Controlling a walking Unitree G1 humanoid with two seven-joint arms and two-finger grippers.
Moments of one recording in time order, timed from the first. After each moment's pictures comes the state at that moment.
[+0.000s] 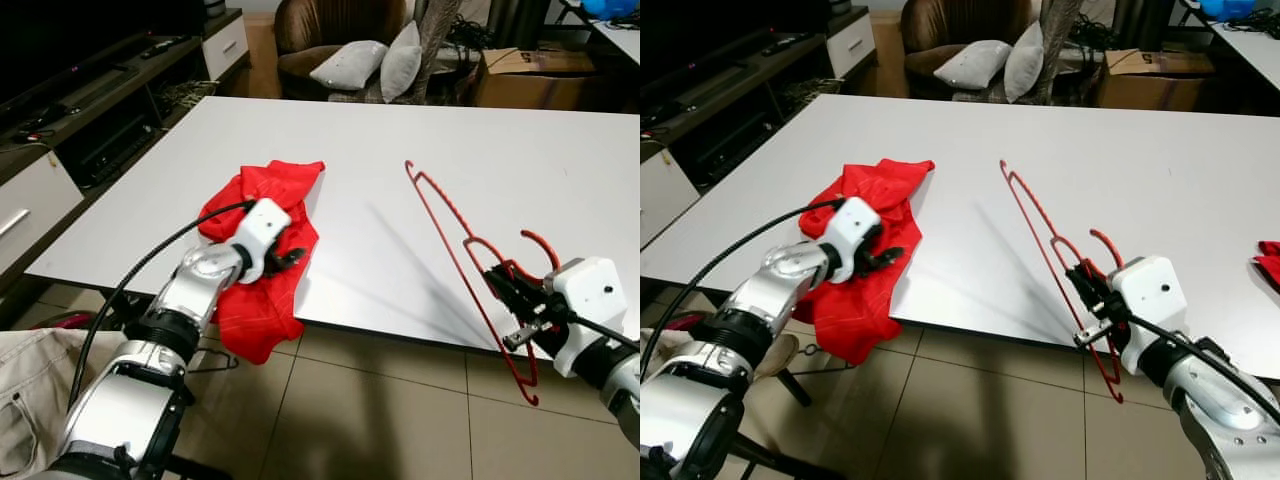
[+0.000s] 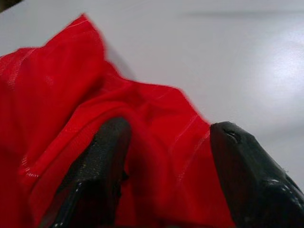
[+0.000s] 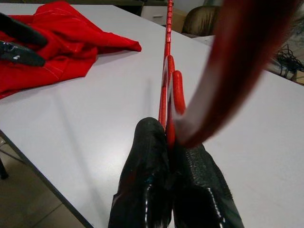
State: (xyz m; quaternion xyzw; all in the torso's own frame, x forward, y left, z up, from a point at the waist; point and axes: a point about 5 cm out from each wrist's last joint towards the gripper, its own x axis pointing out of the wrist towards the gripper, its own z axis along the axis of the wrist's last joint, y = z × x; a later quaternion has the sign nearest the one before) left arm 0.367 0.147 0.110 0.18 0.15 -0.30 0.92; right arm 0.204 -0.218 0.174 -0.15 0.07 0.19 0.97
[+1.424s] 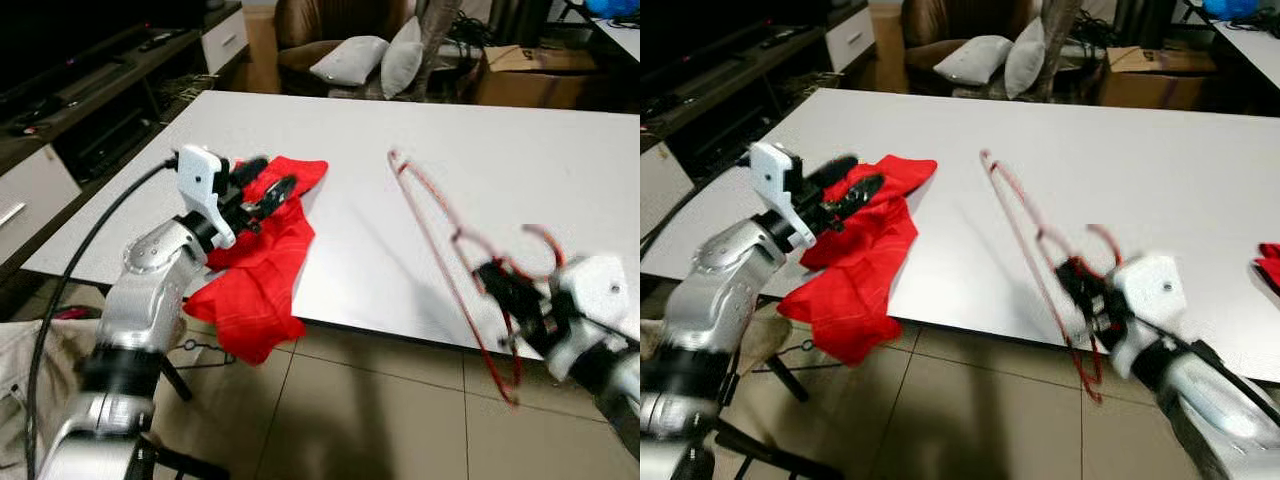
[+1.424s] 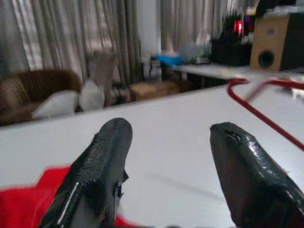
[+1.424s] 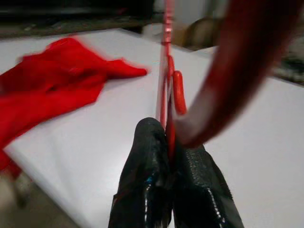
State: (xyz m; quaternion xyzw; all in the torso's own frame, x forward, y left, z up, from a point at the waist) left arm 0.331 0.151 0.201 -0.01 -0.10 -0.32 0.94; right arm 0.205 -0.203 0.184 -0.09 0.03 0.18 0.98
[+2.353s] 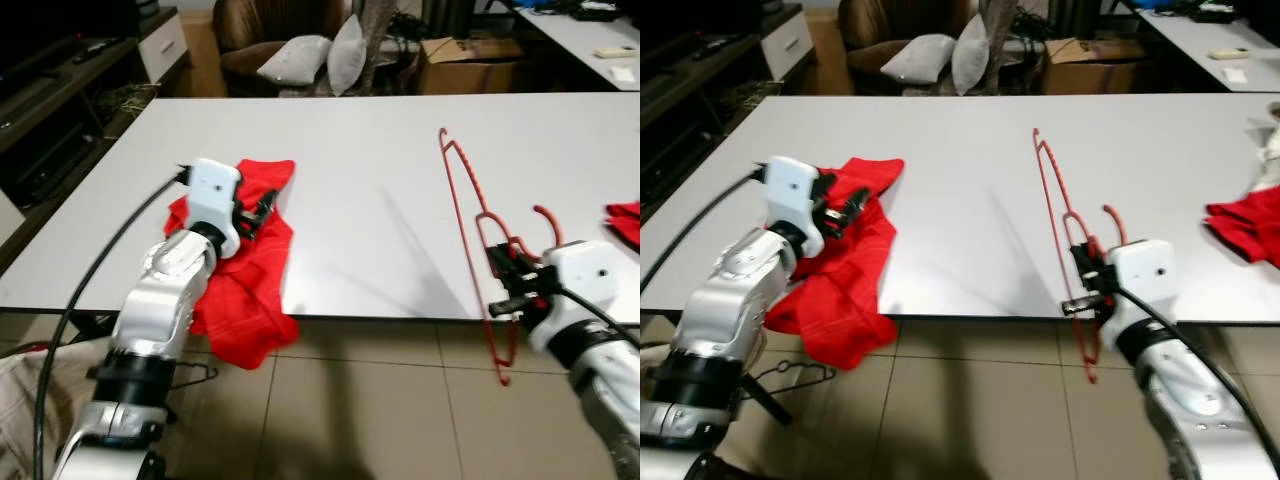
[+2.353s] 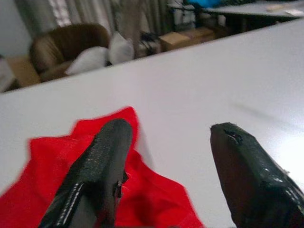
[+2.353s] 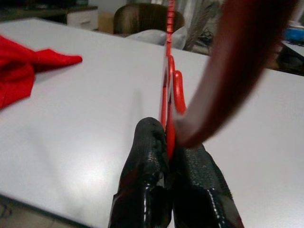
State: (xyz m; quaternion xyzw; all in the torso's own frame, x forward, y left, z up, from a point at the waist) left arm 0.345 0.156 0.170 0.07 0.03 -0.18 0.98; right arm 0.217 -0.207 0.174 -0.10 0.04 0.10 0.99
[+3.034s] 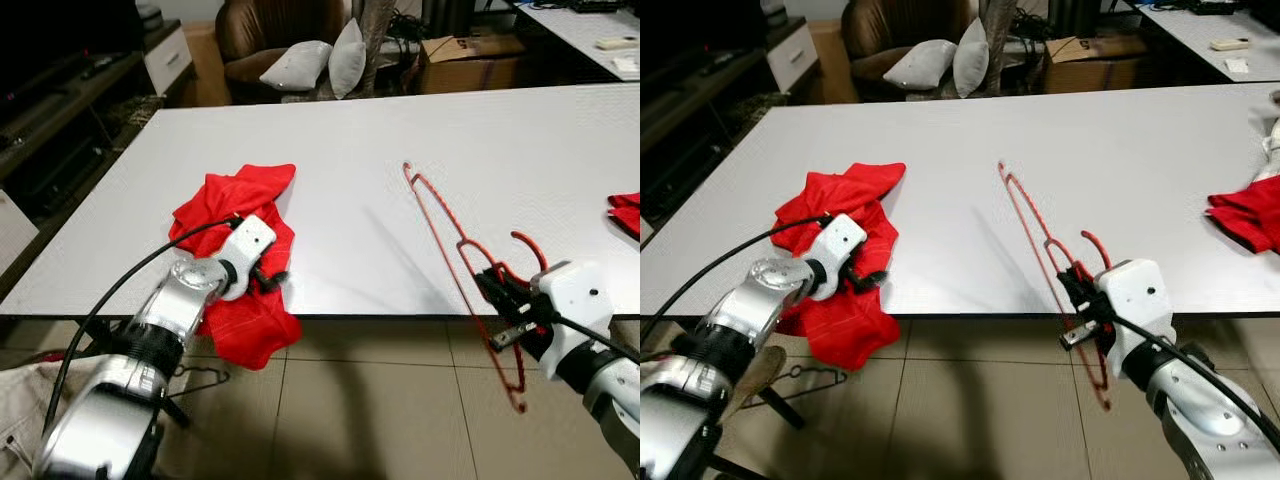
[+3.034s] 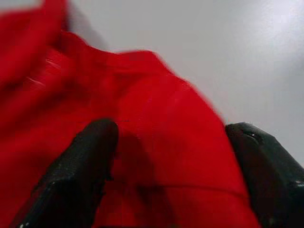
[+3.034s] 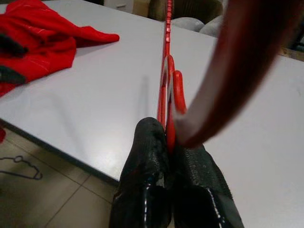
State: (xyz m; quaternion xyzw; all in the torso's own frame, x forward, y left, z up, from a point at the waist) left arm 0.360 0.167 0.100 0.25 0.21 -0.26 0.91; right arm 0.199 -0.206 0.169 -0.13 0.08 0.17 0.97
